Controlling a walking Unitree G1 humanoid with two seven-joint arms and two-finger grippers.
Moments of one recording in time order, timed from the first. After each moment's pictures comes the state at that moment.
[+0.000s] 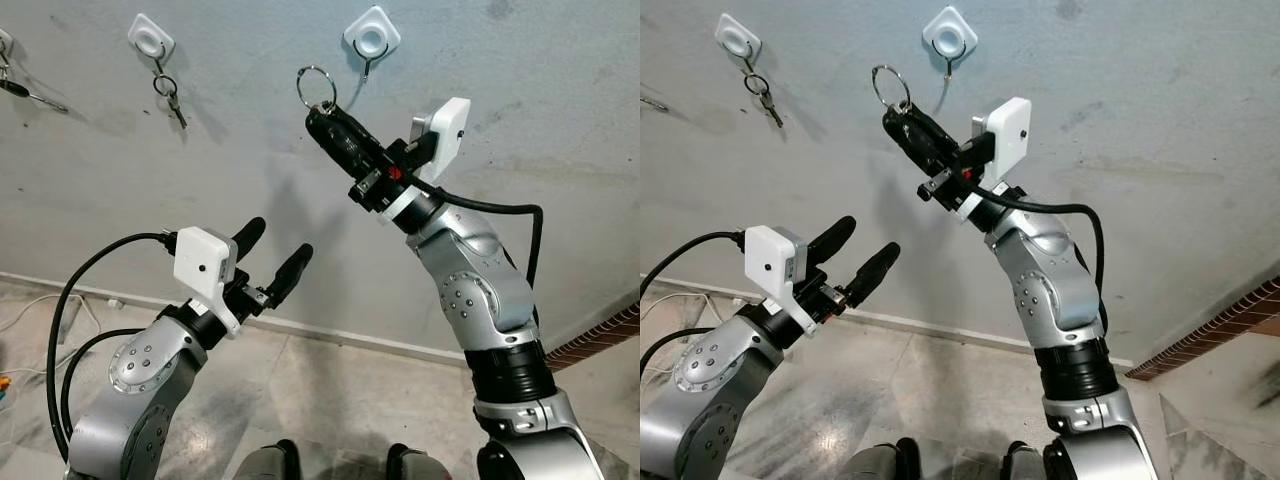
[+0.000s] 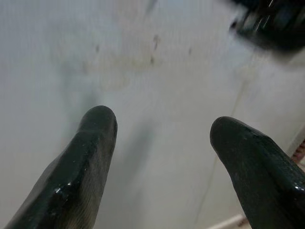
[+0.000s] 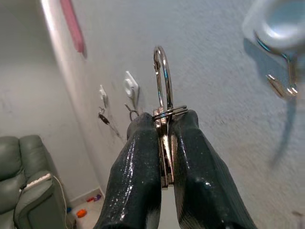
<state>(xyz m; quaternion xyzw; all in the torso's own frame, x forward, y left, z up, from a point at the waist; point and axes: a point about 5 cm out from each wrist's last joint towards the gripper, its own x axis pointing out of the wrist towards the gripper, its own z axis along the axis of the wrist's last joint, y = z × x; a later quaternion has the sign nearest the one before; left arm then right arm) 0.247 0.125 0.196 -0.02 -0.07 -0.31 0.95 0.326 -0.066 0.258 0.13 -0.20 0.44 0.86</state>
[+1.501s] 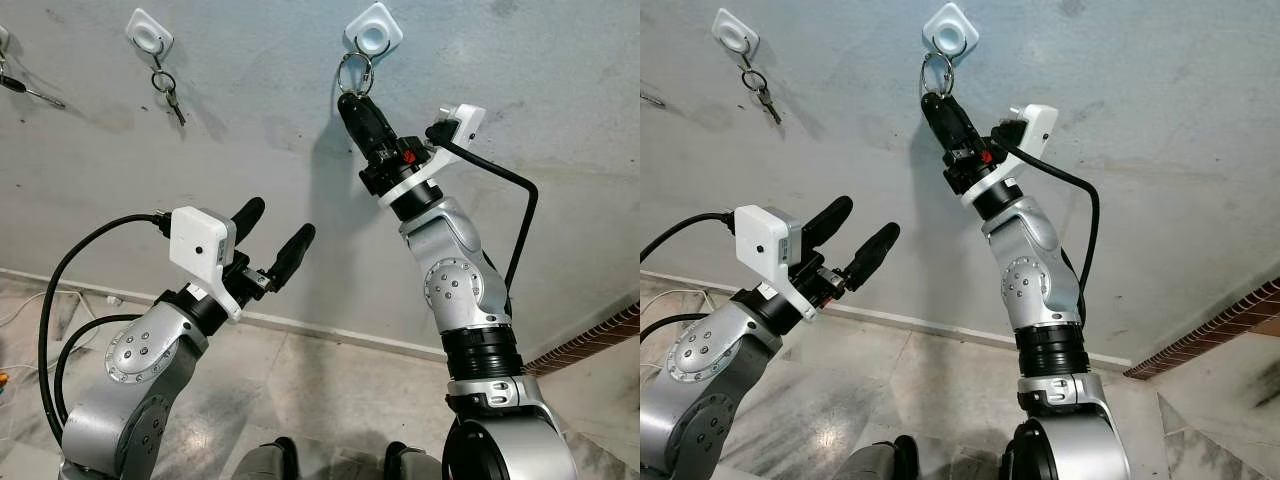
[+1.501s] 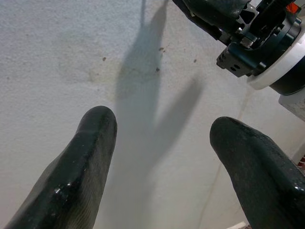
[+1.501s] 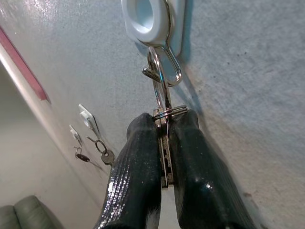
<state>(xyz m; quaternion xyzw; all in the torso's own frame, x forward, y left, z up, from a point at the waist) 0.246 0.124 0.203 -0.03 -0.08 -0.30 0.95 0.350 -0.073 0.247 0.28 -0.19 0.36 0.87</state>
